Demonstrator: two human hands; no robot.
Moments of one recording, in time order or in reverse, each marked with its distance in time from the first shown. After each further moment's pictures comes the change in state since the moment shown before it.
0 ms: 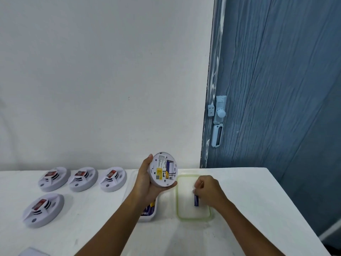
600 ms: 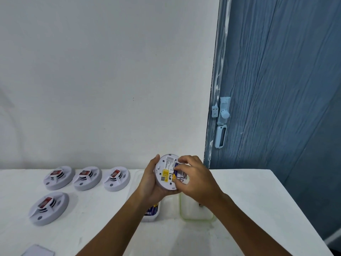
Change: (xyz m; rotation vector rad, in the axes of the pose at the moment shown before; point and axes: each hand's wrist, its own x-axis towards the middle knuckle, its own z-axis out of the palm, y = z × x) left_hand -0.015 0.002 0.016 0.059 -0.053 -0.089; right_hand -0.023 -0.064 -0.005 -0.285 0.223 -0.755
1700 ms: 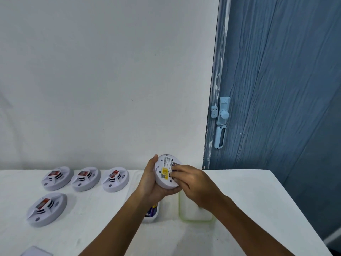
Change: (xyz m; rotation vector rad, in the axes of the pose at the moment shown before) left_hand 0.007 0.001 0.003 -0.149 0.097 -0.033; right_hand -0.003 0.012 0.010 0.070 0.036 -0.239
